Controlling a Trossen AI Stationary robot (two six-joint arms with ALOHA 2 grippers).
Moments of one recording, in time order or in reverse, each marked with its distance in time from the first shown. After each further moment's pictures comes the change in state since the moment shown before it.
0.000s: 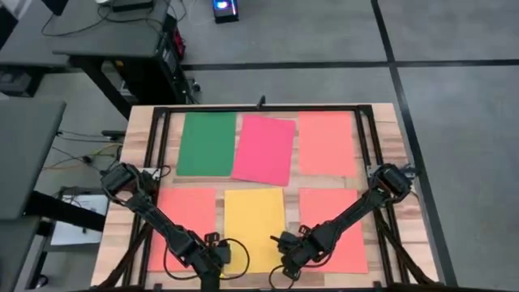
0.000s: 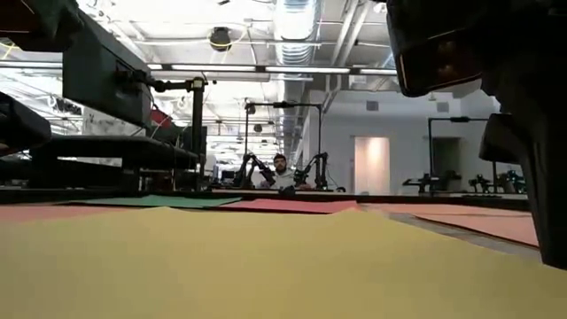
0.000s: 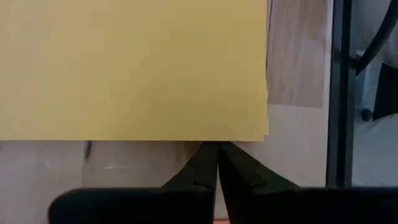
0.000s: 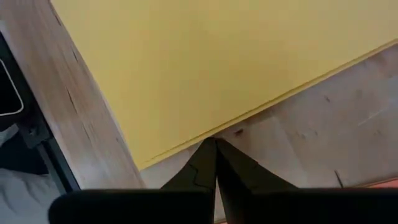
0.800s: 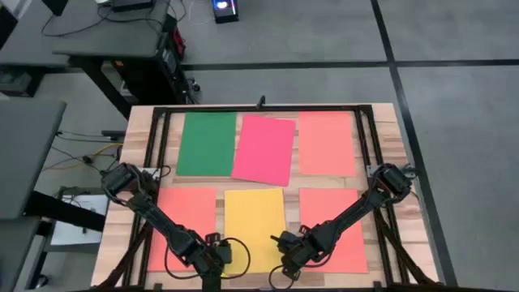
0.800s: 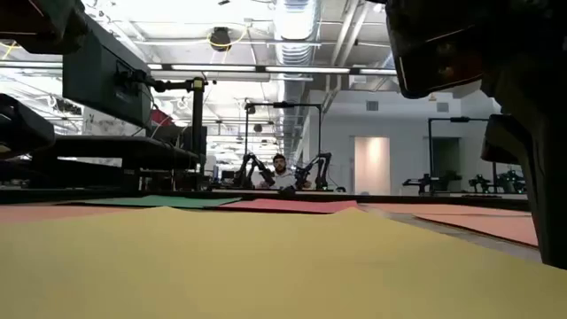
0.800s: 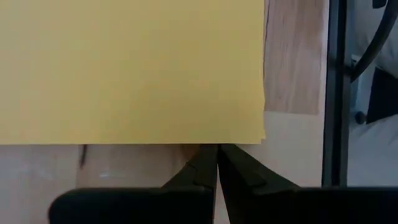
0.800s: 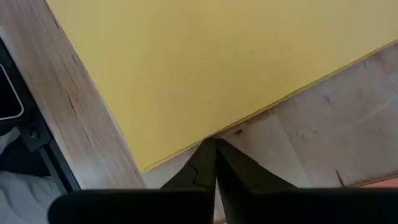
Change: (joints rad) left arm 0.010 0.001 0.000 0.008 0.004 0.004; right arm -0.001 0.001 0.000 -0.009 -0.008 0.018
